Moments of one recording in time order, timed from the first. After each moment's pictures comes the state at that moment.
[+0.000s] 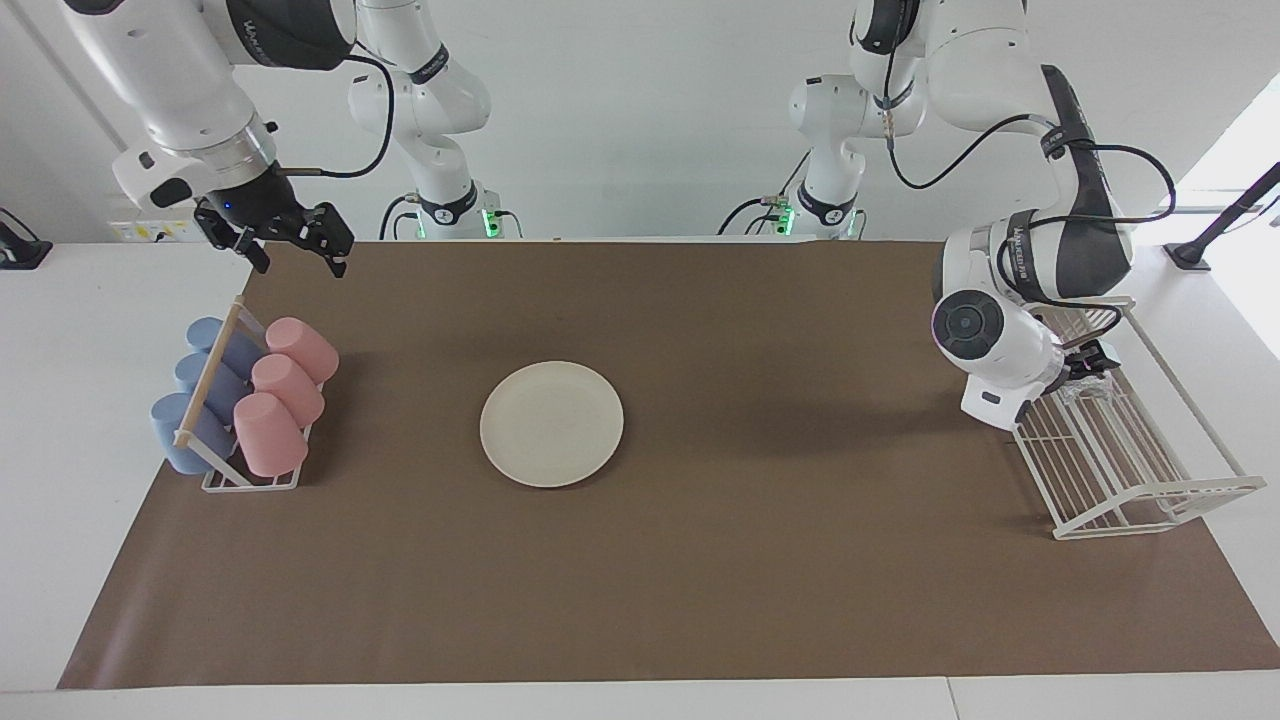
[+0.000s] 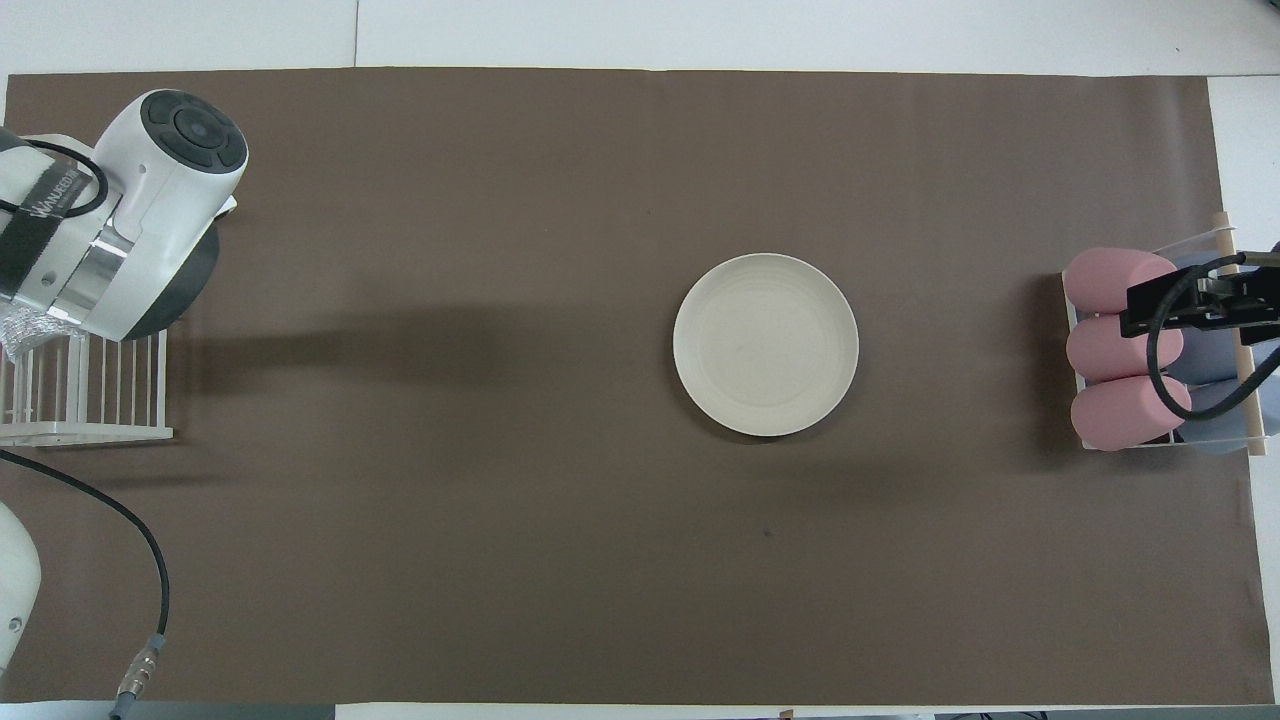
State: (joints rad) left arm -0.16 0.36 0.01 -1.65 0.83 1.65 -0.32; right arm 0.01 -0.03 -0.04 -1.62 -0.02 1.53 0.08
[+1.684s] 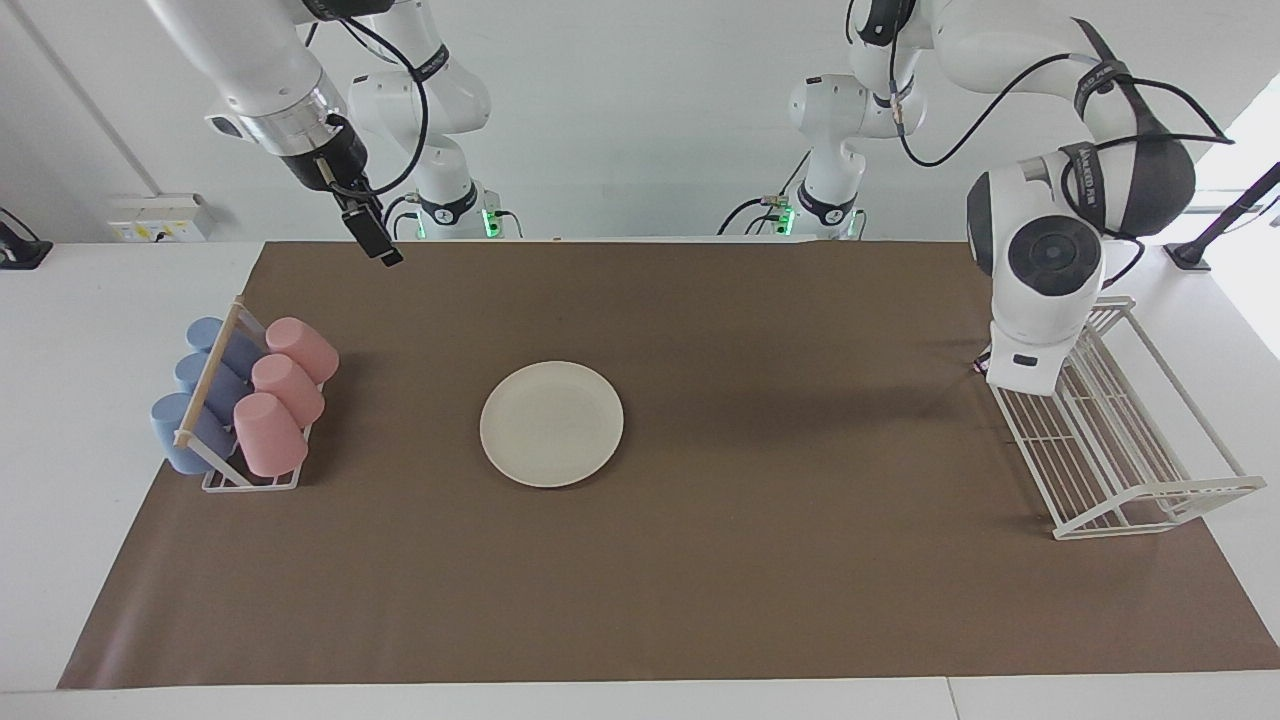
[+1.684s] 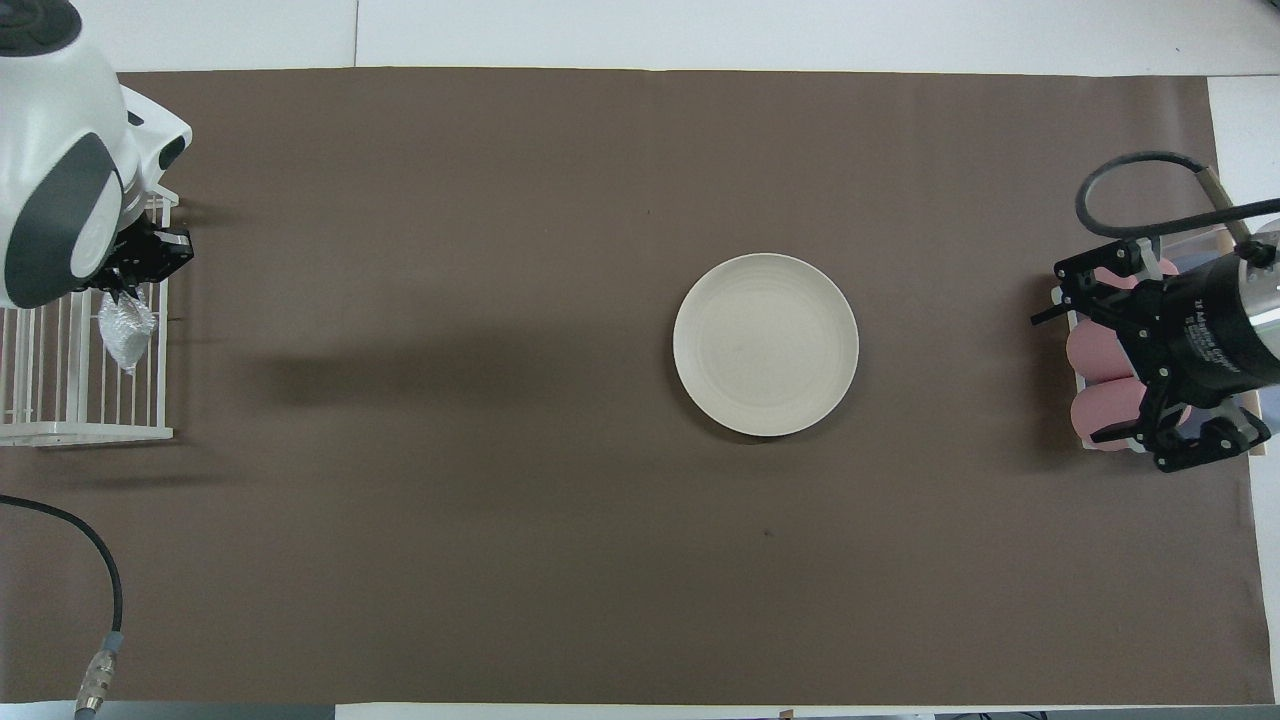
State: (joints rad) left arm -0.16 0.32 0.02 -1.42 0.32 1.48 -0.42; right arm 0.02 -0.08 0.09 -1.62 0.16 1.43 1.40
